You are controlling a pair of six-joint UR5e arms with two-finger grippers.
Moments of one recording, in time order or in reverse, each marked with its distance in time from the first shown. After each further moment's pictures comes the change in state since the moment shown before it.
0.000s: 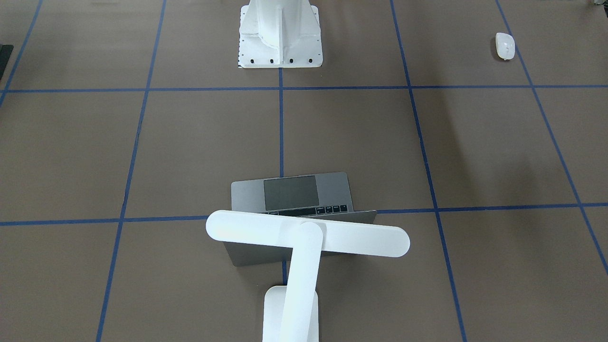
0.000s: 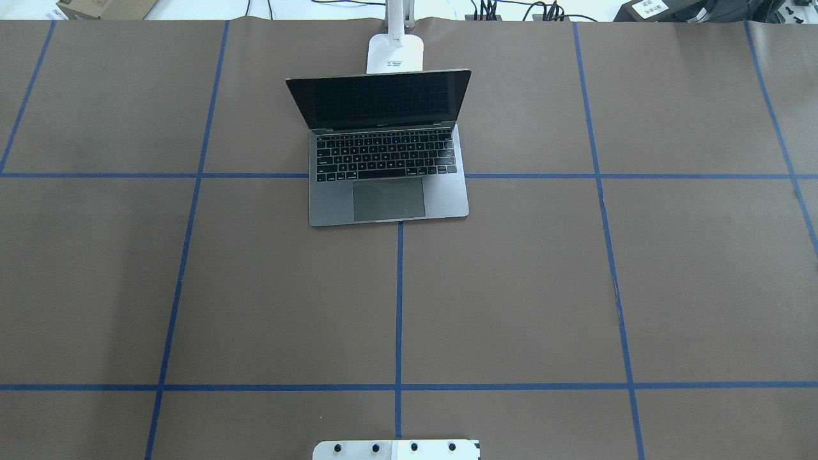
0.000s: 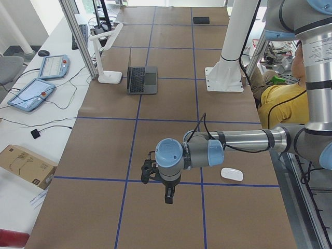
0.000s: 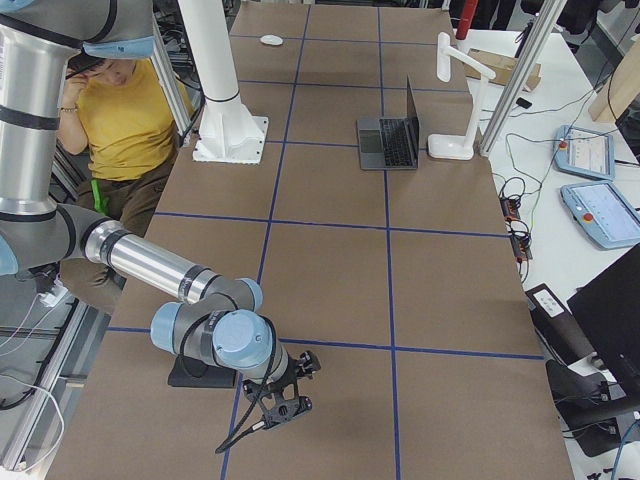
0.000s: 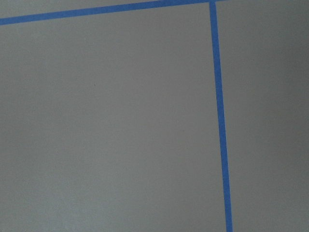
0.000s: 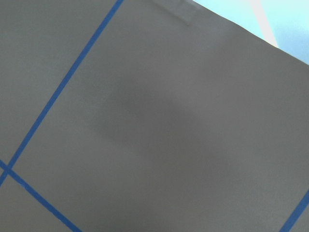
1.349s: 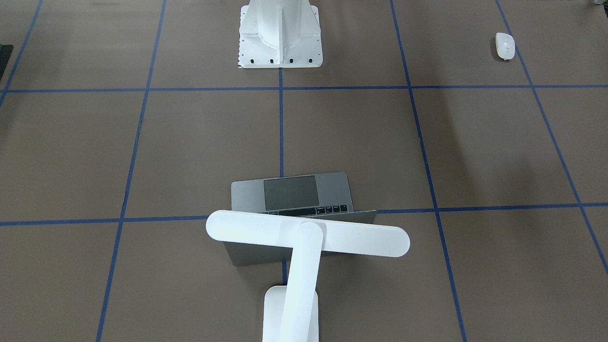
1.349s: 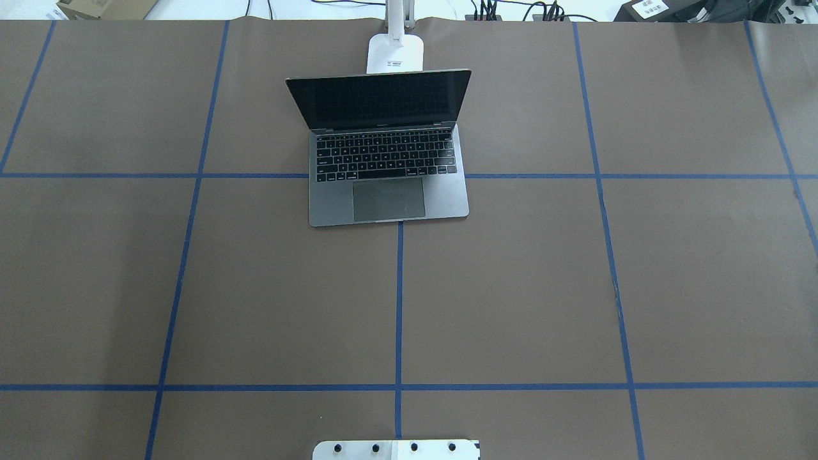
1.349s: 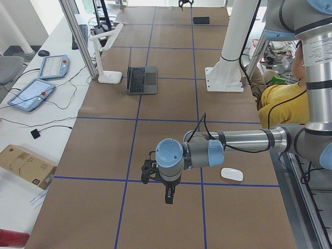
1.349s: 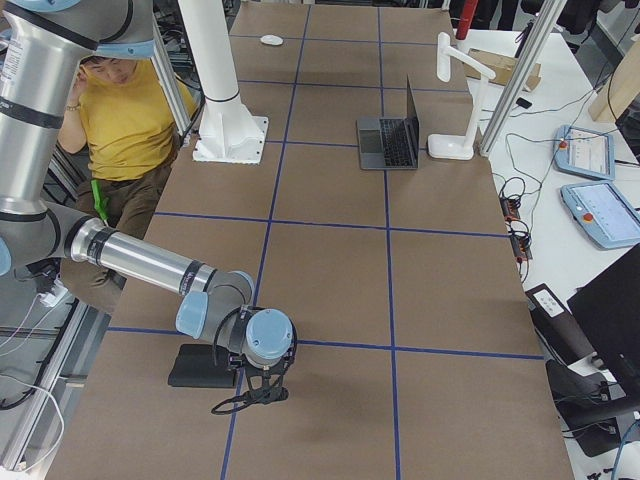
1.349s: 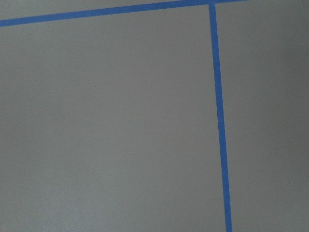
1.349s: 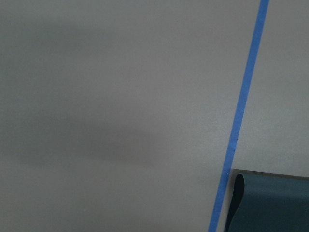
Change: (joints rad) left arm -0.001 0.001 0.000 0.000 0.000 0.000; right arm -0.275 -0.064 0.010 -0.237 0.029 0.159
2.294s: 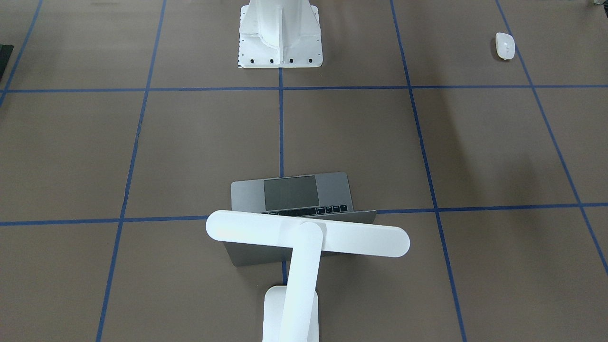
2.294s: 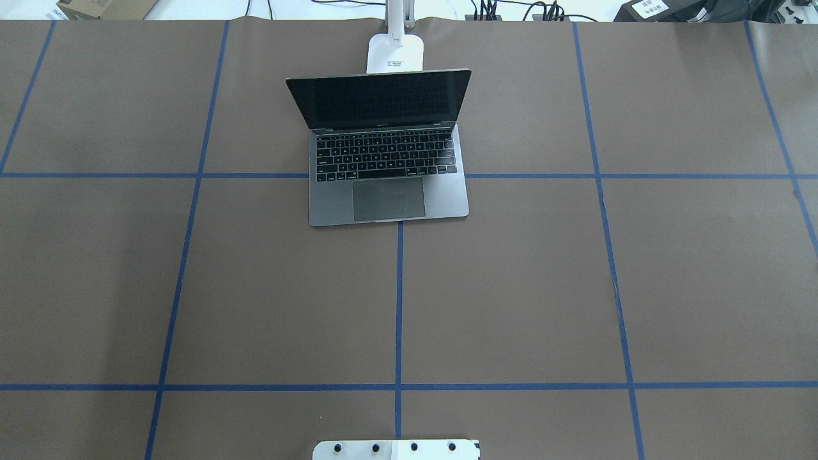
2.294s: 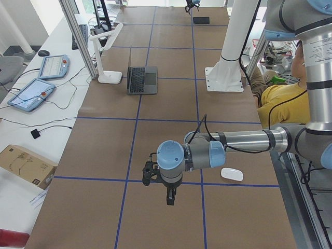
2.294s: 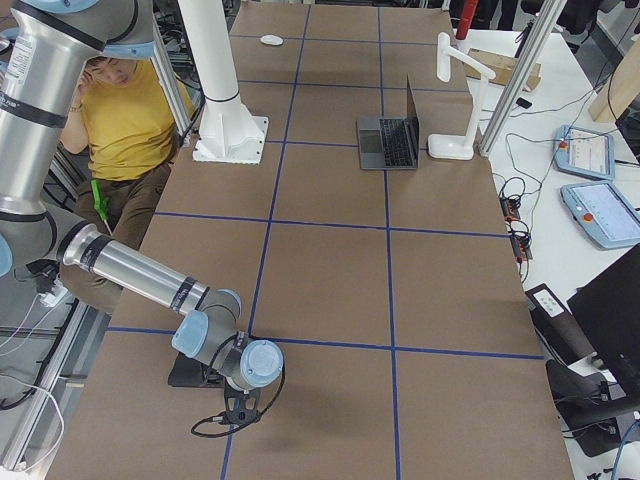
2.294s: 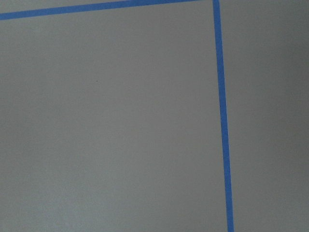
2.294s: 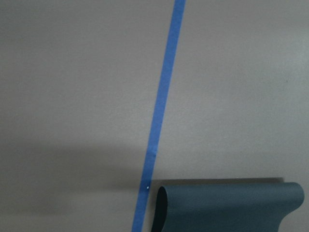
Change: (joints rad) left arm -0.003 0.008 0.003 0.000 0.000 0.000; right arm -0.077 -0.015 -0.134 -0.044 -0.011 -0.051
